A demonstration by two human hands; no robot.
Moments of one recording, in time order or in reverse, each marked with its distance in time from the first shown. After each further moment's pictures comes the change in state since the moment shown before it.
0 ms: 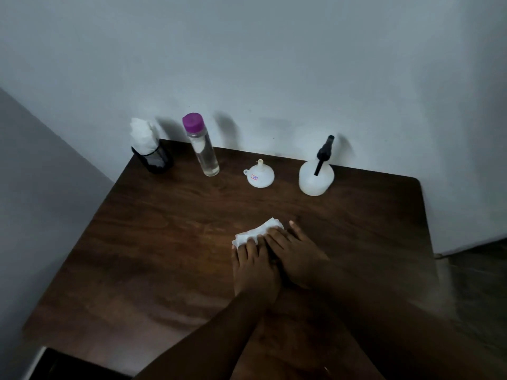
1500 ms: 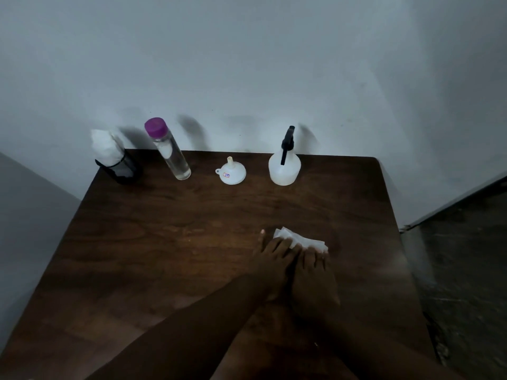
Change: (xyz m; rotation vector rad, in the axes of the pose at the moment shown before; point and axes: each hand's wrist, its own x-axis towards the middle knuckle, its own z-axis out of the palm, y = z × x) left_hand 0.013 0.037 0.007 0.317 -0.257 0.754; right_hand -0.100 -0.065 -0.010 0.269 -0.184 0.681
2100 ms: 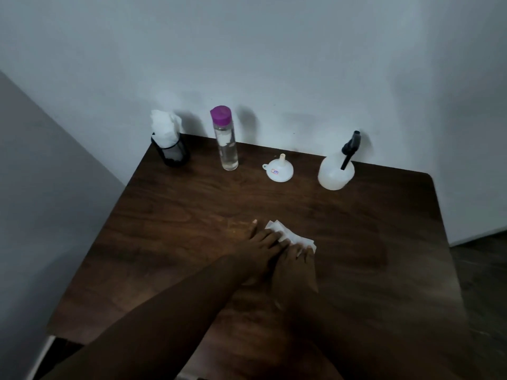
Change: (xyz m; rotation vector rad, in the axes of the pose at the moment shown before) left_hand -0.076 -0.131 0.022 0.016 0.090 0.005; right_hand 0.043 -0.139 -0.015 -0.182 -0.033 -0.108
